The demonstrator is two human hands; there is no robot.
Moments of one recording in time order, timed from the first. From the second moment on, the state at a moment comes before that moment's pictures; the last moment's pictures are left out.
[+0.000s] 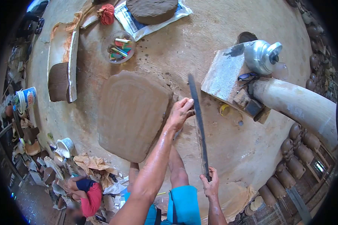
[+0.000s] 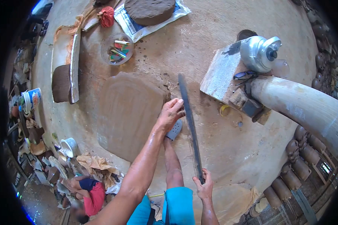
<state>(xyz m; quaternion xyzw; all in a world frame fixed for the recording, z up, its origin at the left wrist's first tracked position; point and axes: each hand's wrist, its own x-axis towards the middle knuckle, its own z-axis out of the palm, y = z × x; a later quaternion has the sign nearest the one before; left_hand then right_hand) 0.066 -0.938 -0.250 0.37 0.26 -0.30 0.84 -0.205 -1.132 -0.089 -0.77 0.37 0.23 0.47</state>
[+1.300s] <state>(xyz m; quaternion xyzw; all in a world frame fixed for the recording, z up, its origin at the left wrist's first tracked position) 0.052 -0.574 -0.154 0.94 -0.23 -0.14 0.21 -0.019 -1.021 -0.107 -0.95 -0.09 0.16 0.24</state>
